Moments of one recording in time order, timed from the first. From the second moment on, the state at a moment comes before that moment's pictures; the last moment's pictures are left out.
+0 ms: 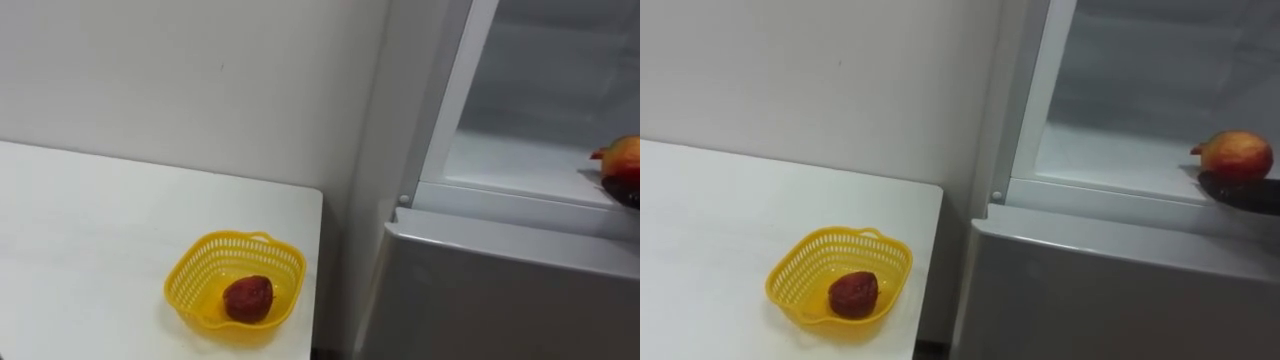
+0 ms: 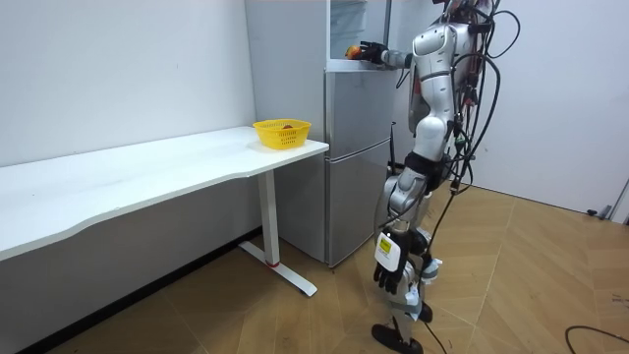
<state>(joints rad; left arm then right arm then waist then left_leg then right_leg) 0.34 0.33 0.03 1.01 0.46 0.13 -0.19 -0.69 -0.79 -0.06 0.90 0.55 -0.11 -0.07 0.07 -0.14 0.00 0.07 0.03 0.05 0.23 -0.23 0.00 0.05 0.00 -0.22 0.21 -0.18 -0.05</state>
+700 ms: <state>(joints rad) 0.32 0.34 0.01 1.04 0.46 0.14 -0.21 -0.69 -0.81 -0.04 0.93 0.55 -0.11 0.04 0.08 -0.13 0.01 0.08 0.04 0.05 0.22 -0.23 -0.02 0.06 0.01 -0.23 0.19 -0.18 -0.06</state>
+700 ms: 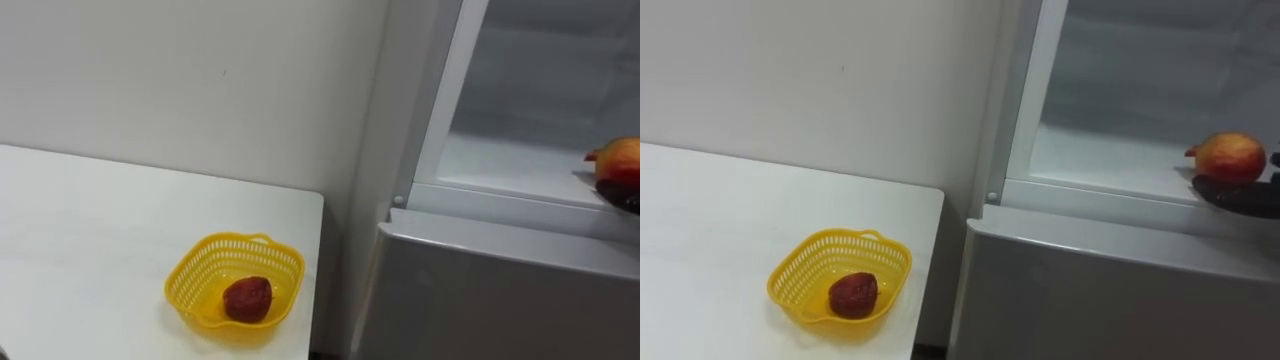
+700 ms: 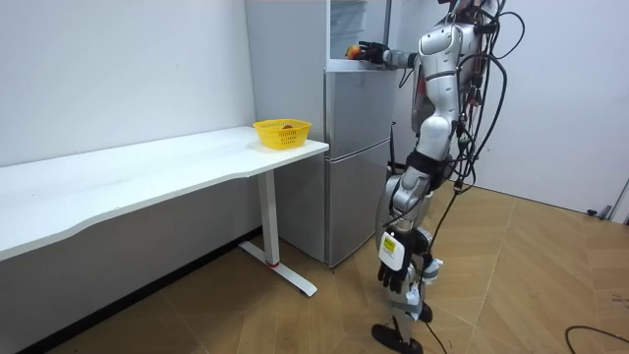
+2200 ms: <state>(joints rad) 0.30 0.33 -0.01 1.08 0.43 0.10 -0.16 -0.62 -0.73 0.02 0.51 0.55 -0.07 -0.03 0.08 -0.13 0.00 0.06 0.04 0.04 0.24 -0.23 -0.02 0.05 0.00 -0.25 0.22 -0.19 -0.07</state>
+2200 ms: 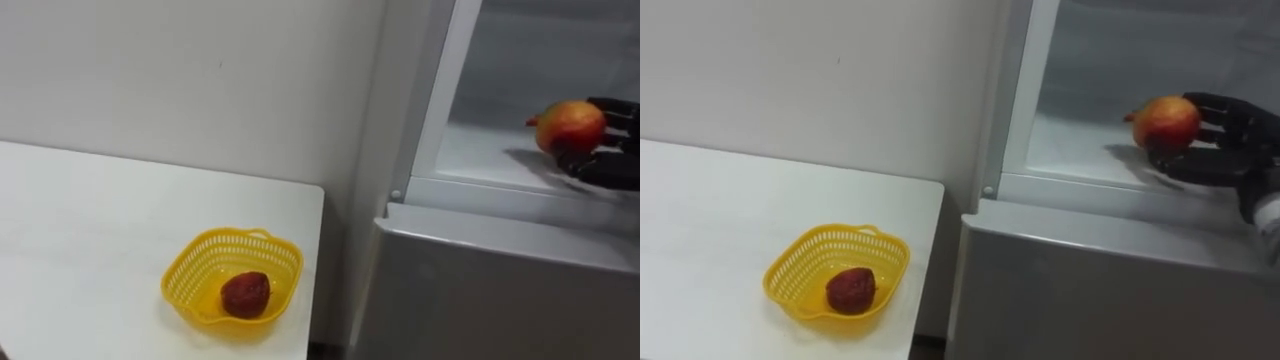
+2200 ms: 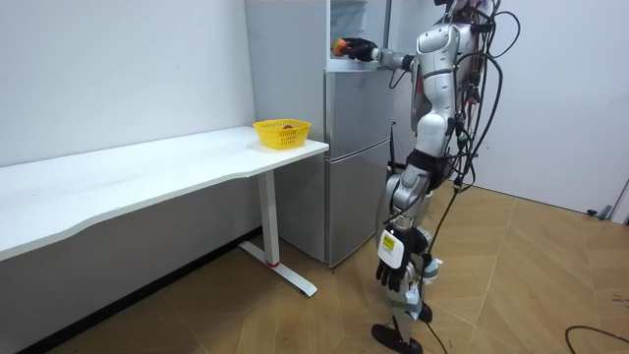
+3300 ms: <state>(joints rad) 0.28 0.27 -0.01 1.08 0.31 0.06 -0.14 -0.37 -0.52 0.10 -0.26 0.36 -0.08 0.01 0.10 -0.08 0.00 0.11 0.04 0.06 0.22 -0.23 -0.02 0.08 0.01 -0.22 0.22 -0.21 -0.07</state>
